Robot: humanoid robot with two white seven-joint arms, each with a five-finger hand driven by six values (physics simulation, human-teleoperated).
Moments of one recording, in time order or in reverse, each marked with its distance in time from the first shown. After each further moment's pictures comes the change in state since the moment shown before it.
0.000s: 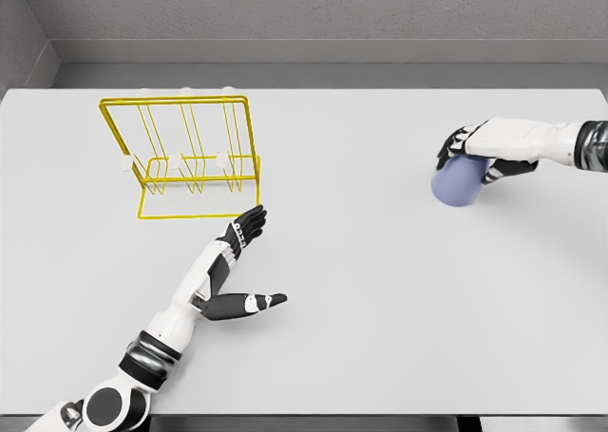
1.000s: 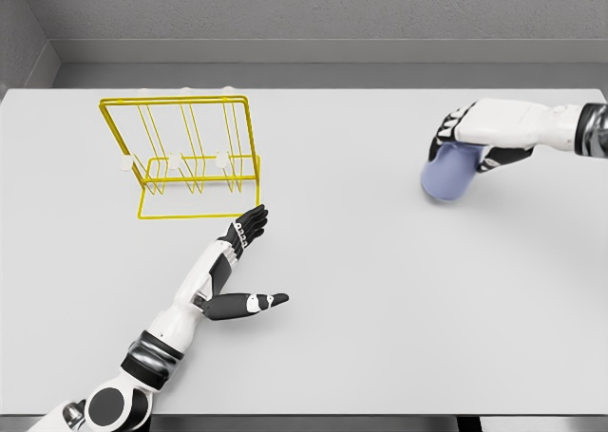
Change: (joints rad) left arm 0.000 -0.007 0.000 0.000 -0.003 0.000 0.000; right arm -0.018 -0.036 -0.055 -0.149 0.015 -0.006 0.007
